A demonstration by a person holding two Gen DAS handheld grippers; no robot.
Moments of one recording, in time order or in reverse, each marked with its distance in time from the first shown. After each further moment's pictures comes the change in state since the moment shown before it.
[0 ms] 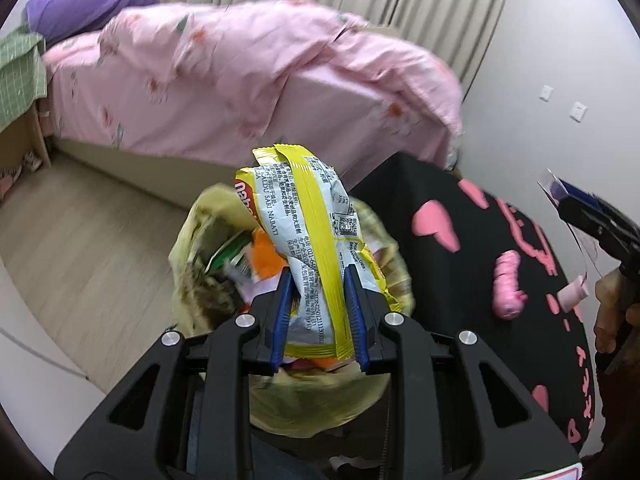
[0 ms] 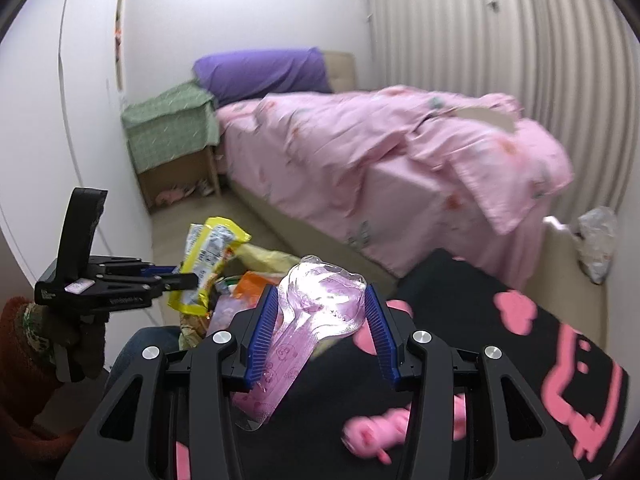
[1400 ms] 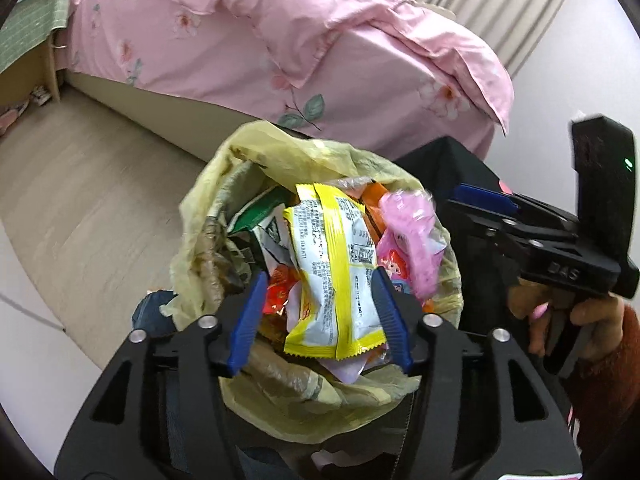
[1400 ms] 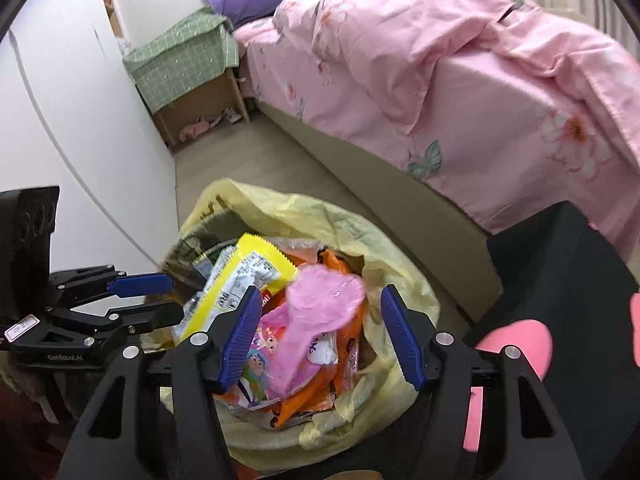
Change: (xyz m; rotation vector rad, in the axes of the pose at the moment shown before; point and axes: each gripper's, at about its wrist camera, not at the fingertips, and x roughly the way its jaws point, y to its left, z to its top) left arm 0.039 0.040 -0.006 -0.173 0.088 0.001; right arm 0.161 0.017 0.002 0.027 0.275 0.142
